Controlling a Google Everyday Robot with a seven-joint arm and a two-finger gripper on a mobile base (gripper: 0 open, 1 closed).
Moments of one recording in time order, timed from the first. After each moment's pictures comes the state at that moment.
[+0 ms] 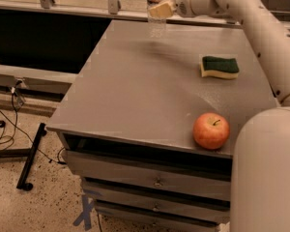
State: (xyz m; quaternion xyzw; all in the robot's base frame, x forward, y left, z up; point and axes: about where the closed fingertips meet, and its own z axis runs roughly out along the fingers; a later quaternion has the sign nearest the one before) arm 0.853 -0.074 0.973 -0.38 0.70 0.13 0.58
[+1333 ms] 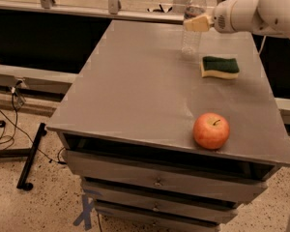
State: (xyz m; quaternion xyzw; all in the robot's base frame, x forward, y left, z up) arm 0.795 -0.184 0.948 -0.30 0.77 0.12 0.55
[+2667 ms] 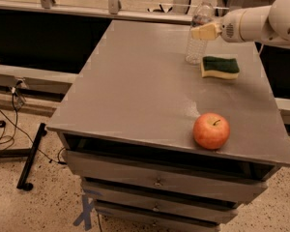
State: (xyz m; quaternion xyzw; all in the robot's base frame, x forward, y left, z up) arm 0.769 -0.209 0.928 -0.26 0.79 0.14 0.54
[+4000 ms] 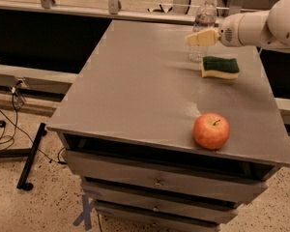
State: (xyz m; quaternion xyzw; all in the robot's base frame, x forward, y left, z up) arm 0.764 -0.202 0.919 -0.27 0.79 0.15 0.53
